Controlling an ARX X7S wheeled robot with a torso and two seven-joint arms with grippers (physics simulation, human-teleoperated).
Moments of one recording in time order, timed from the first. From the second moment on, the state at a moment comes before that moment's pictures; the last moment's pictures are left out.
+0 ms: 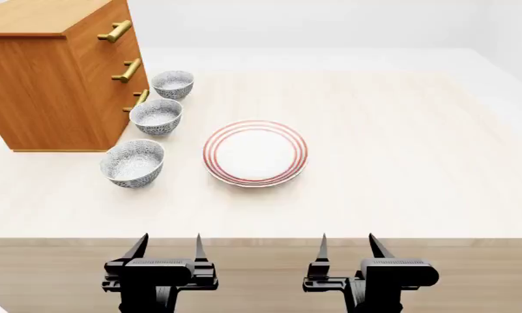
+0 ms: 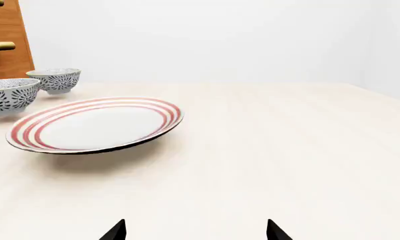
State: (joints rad) left arm 0.00 0.00 0.00 0.00 0.00 0.00 0.00; right arm 0.00 0.00 0.00 0.00 0.00 0.00 0.00
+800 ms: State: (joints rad) left arm -0.37 -0.06 0.05 0.59 -0.03 -0.90 -0.10; right arm 0.35 0.12 -0.05 -0.56 0.04 0.84 0.09
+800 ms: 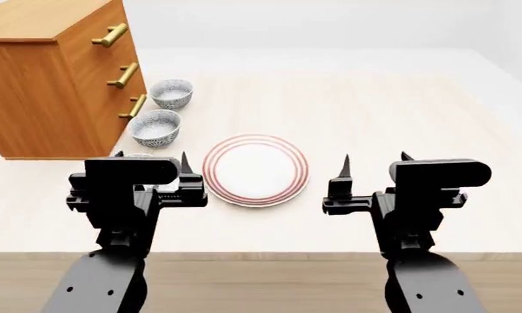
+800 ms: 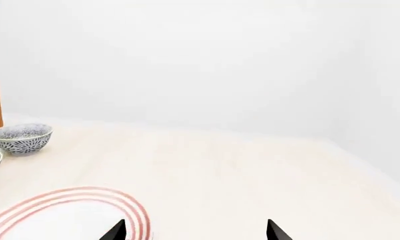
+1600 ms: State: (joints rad) left arm -0.44 -0.10 0.07 0.62 -0.08 -0.96 -0.14; right arm 0.39 0.16 -0.05 -0.68 0.07 0.95 0.11
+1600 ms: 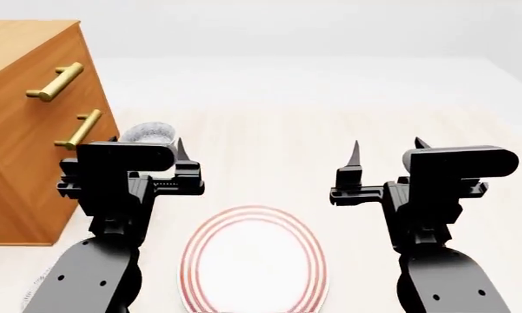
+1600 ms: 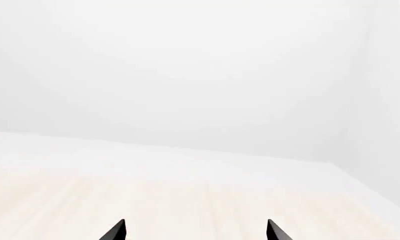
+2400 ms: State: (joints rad) left arm -0.70 -0.13 0.04 0.66 -0.22 -1.39 -0.25; right arm 0.39 0.16 -0.01 -0.67 0.15 0.95 0.09
